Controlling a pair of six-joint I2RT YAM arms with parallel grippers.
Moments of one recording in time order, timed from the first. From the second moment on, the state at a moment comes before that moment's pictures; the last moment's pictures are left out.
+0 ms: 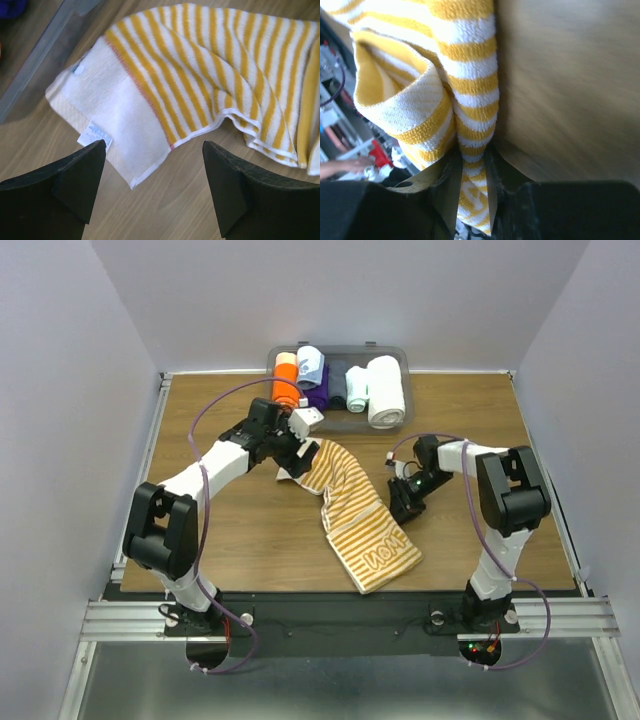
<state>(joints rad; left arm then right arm) -0.43 1.63 1.17 -0.32 0.38 0.39 0.19 1.93 1.12 -0.84 -0.78 -0.19</state>
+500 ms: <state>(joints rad) -0.44 1.69 1.15 -0.31 0.36 0.29 0.48 1.90 1.02 -0.80 -0.89 -0.13</state>
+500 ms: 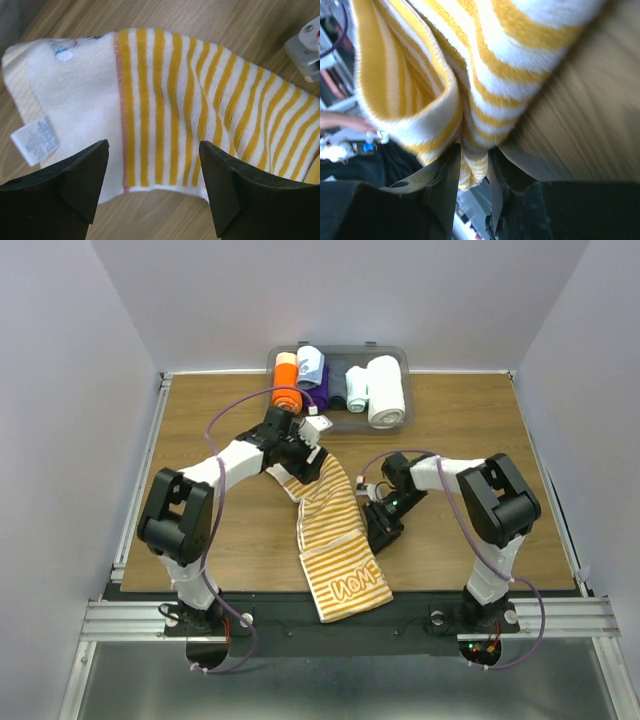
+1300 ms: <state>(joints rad) -0.72 2.20 1.66 -0.42 0.40 0.43 -0.02 1.46 1.10 -0.78 -0.81 -0.13</state>
